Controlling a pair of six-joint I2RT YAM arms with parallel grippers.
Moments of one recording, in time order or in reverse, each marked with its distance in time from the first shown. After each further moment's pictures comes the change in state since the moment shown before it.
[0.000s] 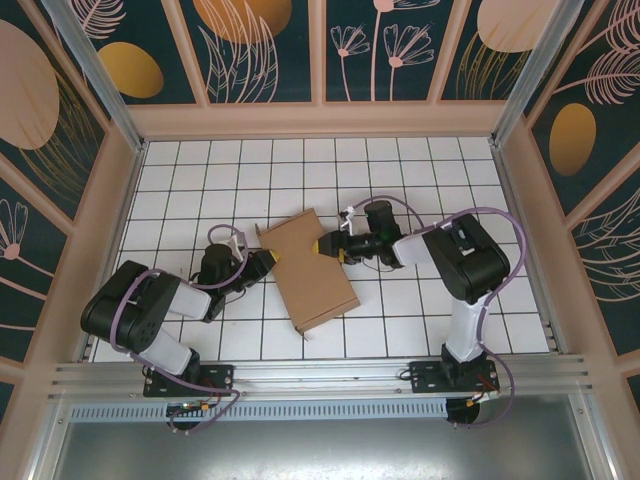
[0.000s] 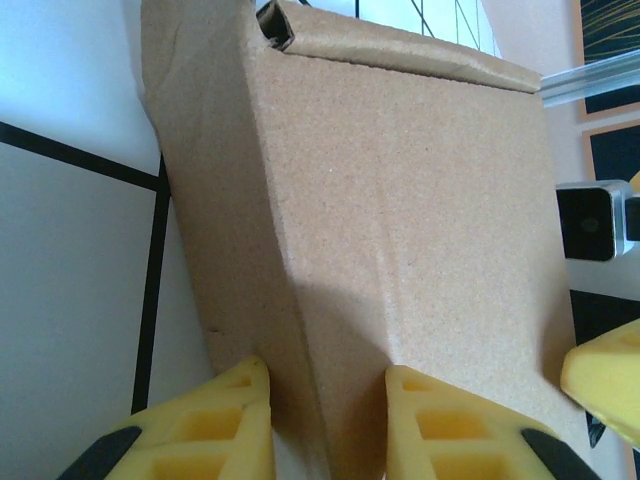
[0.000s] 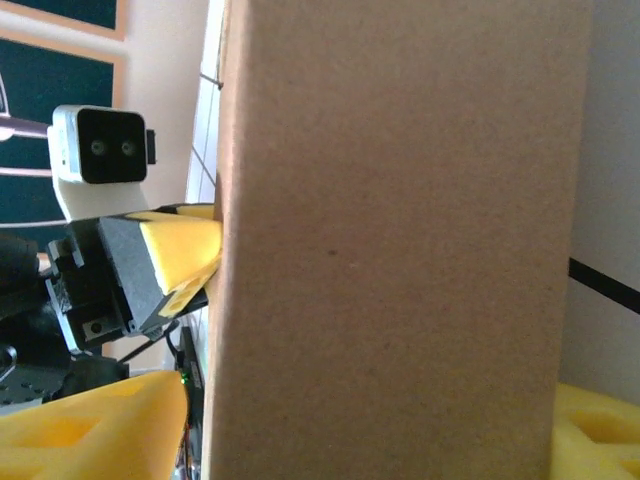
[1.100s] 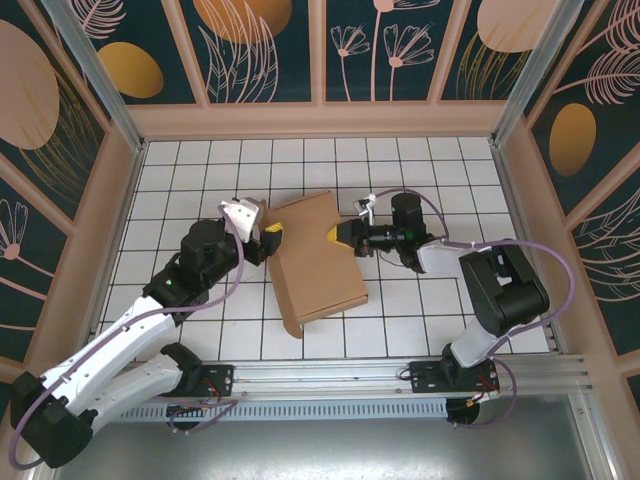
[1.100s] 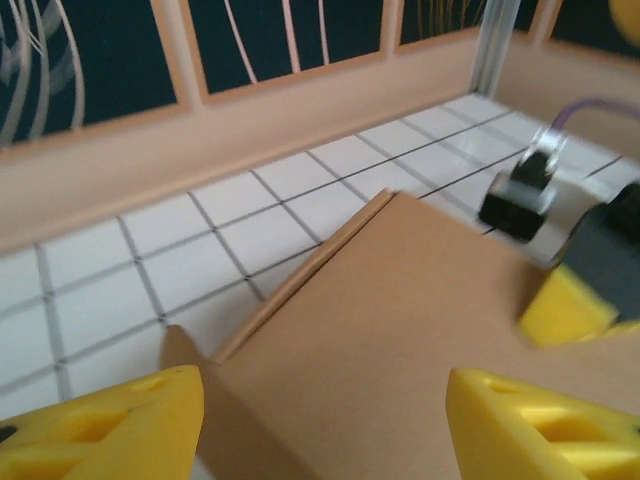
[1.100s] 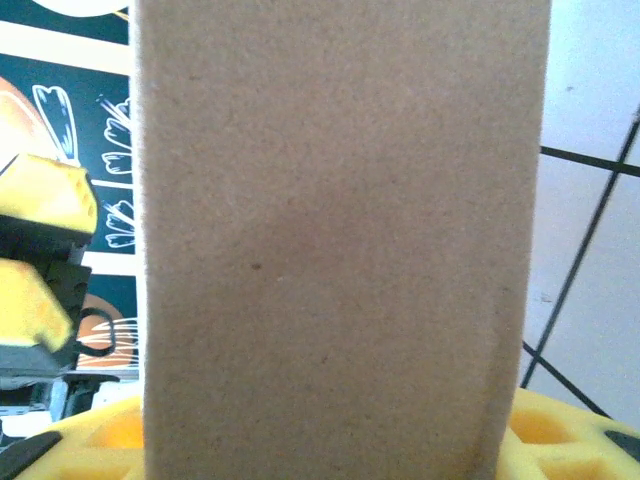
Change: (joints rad) left arm -0.277 -0.695 0.444 -0.918 -0.477 1.065; right arm -0.092 -0.296 -0.112 0.077 -0.151 0.255
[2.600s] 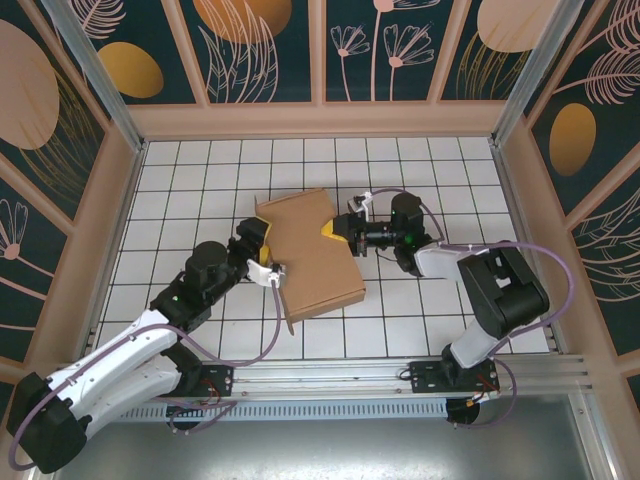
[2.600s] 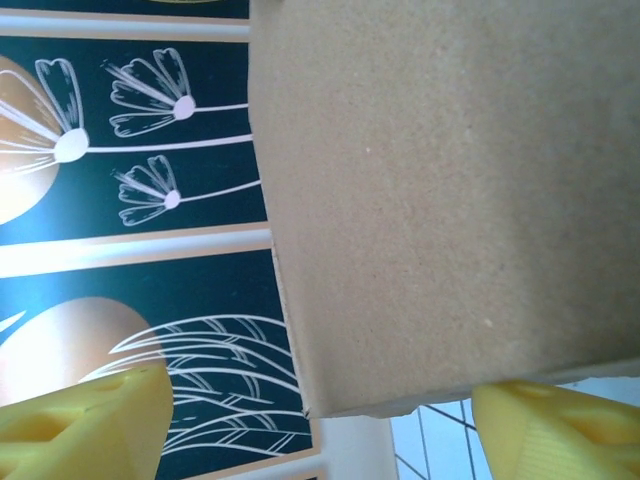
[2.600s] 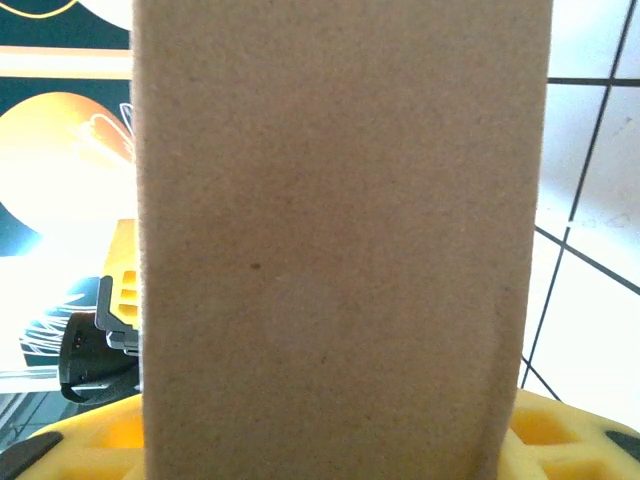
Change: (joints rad) left arm -0.043 -0.051 -0.206 0.164 0.003 1.421; right arm 0.050 0.007 -0.016 0.299 -0.040 0.410
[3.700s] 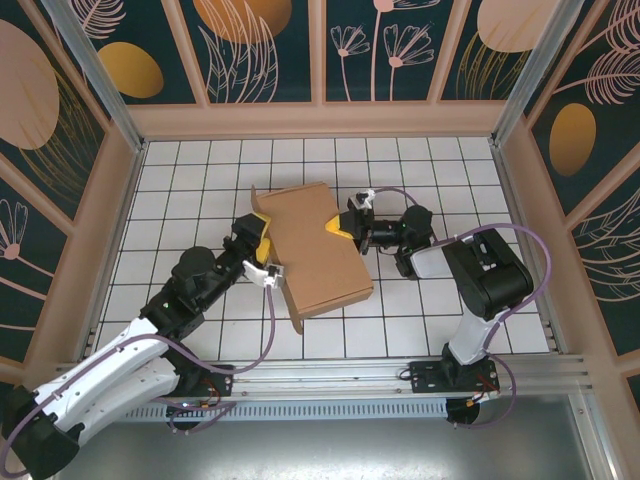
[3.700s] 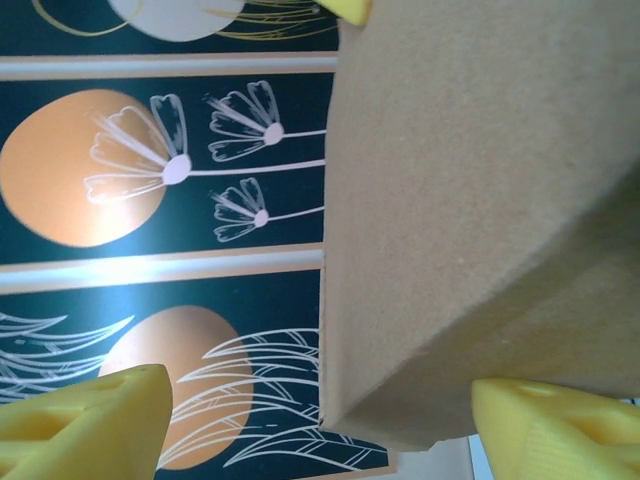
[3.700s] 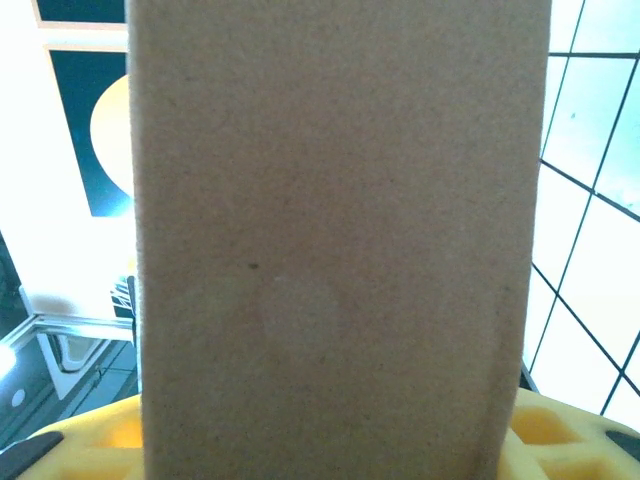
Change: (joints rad) left arm -0.053 -0.089 0.026 0.000 -0.002 0.060; right arm -0.023 0.123 -0.053 0.564 -0.071 0.357
